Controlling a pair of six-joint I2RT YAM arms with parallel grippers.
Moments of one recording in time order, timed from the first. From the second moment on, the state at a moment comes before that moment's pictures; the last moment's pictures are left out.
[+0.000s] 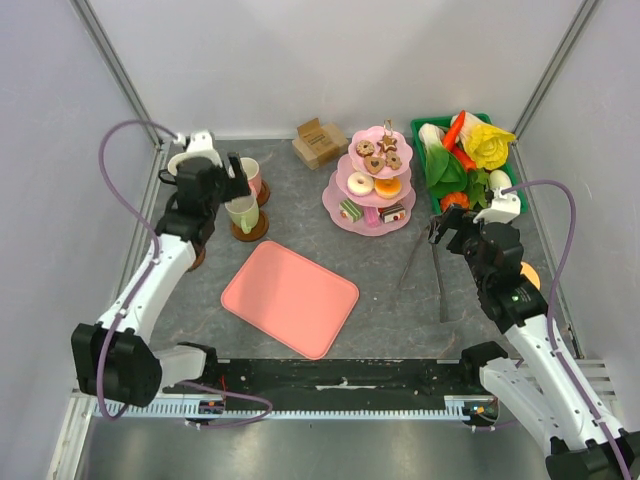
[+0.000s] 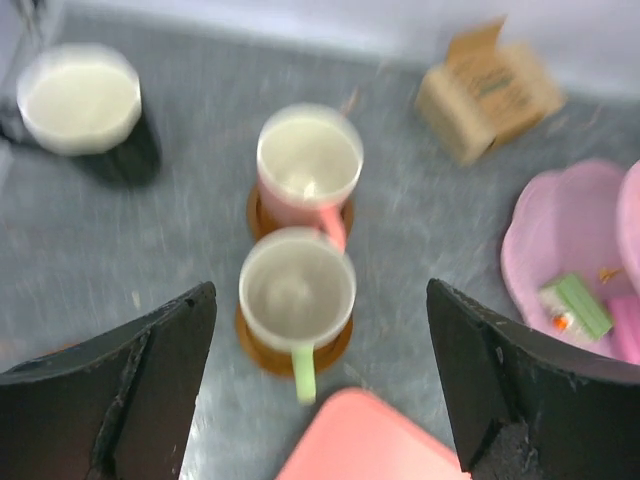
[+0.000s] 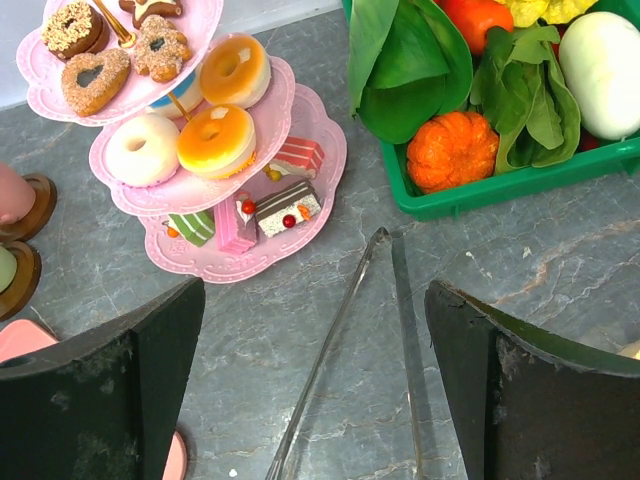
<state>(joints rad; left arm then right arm) -0.21 1.21 0.94 -0.12 -0.23 -0.29 0.28 0.70 0.67 -0.23 0.25 0.35</state>
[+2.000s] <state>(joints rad) 0.32 2.21 2.03 -0.71 0.40 0.46 0.28 0.94 0.67 -0.25 0.43 0.30</state>
